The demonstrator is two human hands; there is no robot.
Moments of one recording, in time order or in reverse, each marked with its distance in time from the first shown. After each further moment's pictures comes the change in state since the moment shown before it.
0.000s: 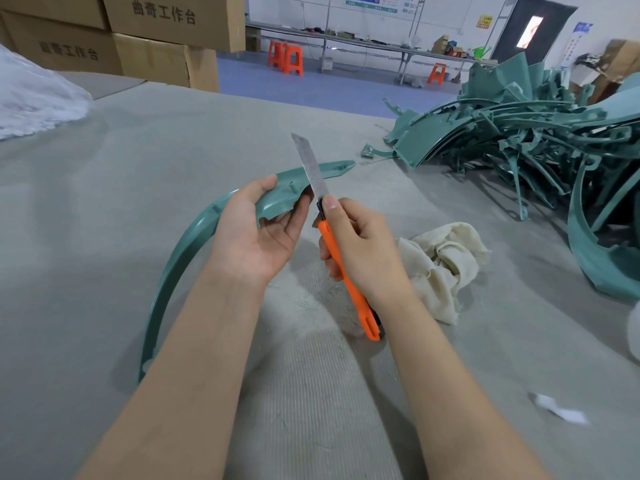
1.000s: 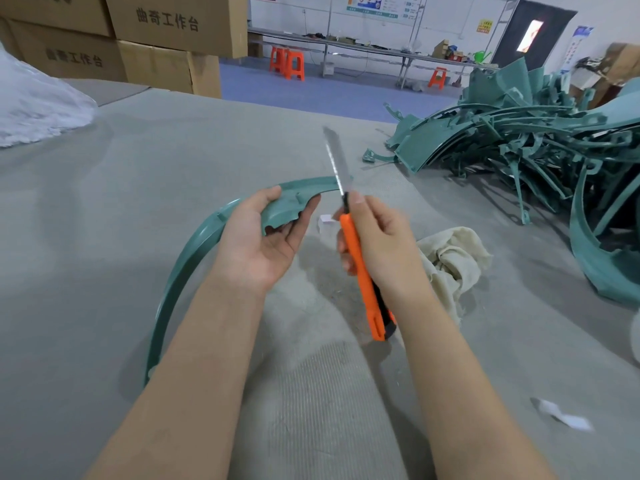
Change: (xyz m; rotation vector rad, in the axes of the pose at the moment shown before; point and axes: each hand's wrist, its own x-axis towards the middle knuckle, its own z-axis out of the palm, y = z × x) left_hand 0.001 0.000 0.000 0.011 0.019 -0.030; right_hand 0.003 -0.008 -0.015 0.086 0.032 0.019
